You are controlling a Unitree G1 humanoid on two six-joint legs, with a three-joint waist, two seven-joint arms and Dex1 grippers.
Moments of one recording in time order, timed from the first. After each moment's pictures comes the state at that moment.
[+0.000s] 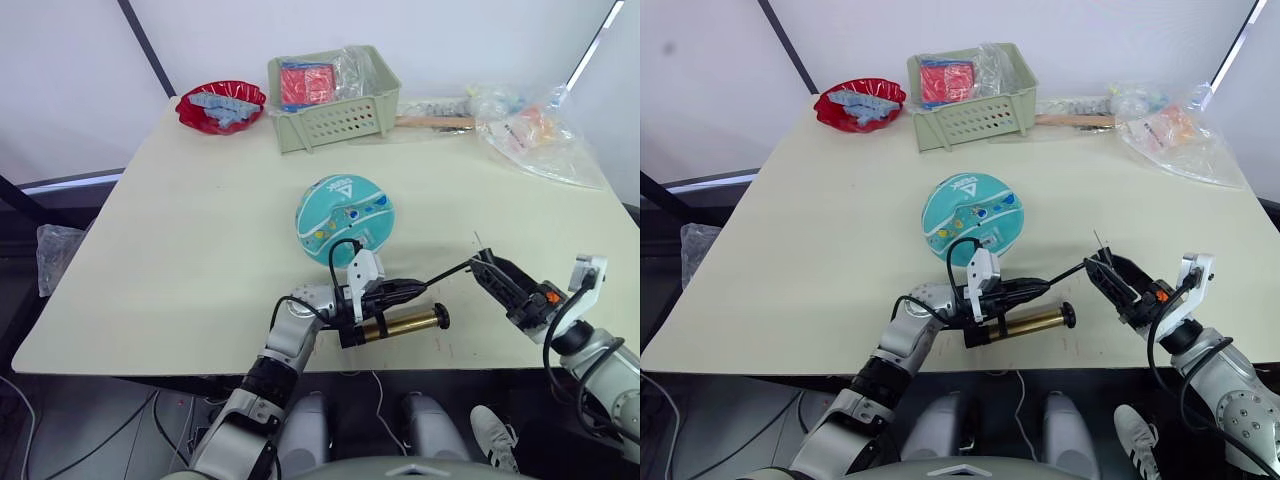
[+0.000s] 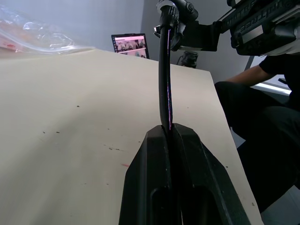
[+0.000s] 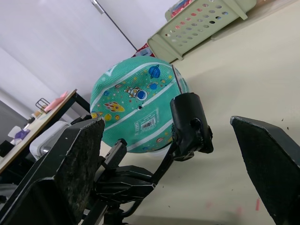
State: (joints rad) left arm -0.37 0.10 -0.29 0.29 -0.21 0.00 -1.04; right arm 0.17 -0.45 -0.33 -0.45 1.12 0.61 0.49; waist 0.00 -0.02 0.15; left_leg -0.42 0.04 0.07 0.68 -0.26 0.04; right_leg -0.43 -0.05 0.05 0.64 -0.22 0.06
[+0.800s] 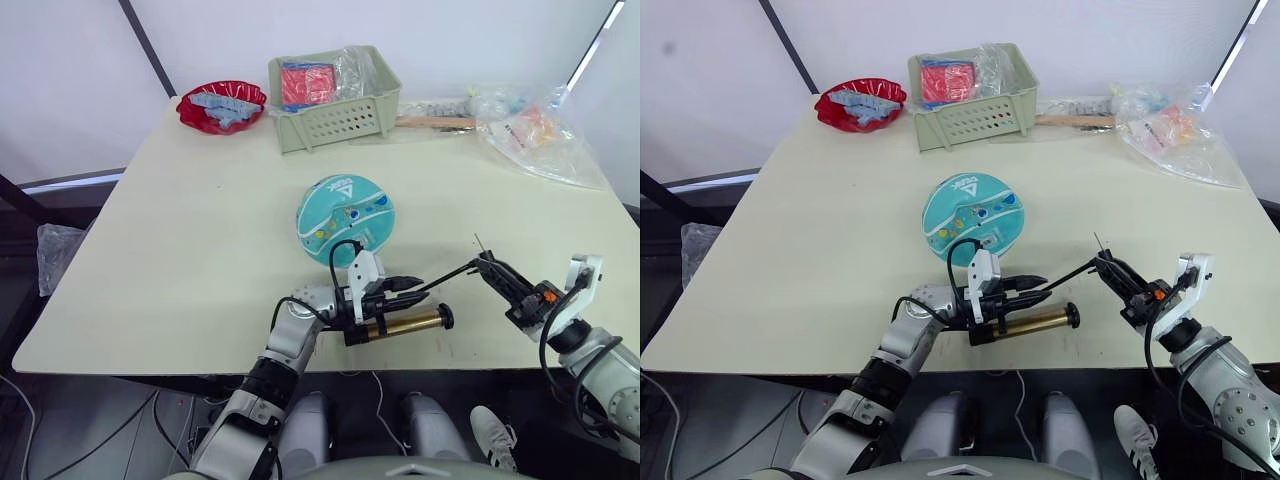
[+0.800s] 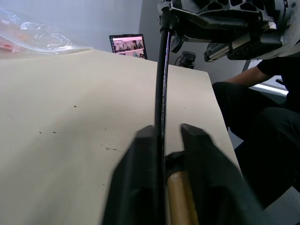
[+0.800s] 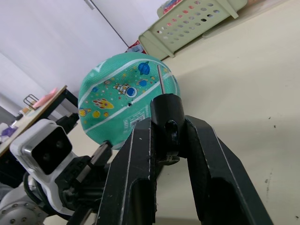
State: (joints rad) left arm -0.36 0.10 -0.29 0.29 -0.21 0.00 -1.04; right arm 0.17 -0.44 -0.32 -0.44 1.04 0.60 0.50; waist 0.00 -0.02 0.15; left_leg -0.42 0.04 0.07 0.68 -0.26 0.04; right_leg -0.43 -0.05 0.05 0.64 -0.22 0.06
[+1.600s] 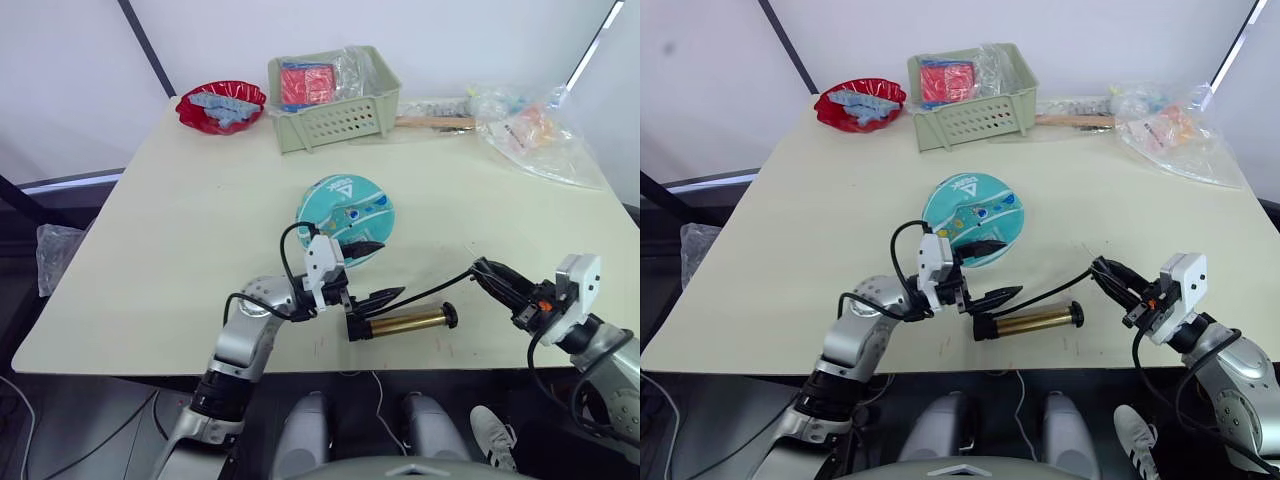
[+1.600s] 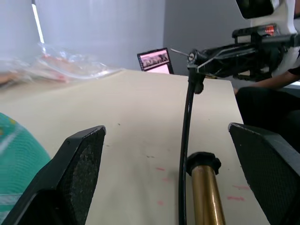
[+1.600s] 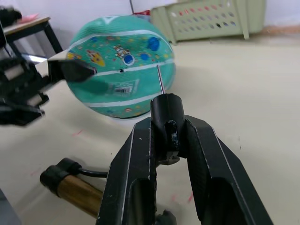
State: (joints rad) left arm -0.27 0.31 -0.15 -0.13 -0.32 0.15 -0.97; right arm 0.19 -0.54 -0.23 -0.45 0.60 0.28 0.74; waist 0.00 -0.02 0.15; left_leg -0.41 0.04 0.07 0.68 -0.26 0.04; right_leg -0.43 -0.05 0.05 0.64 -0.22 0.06
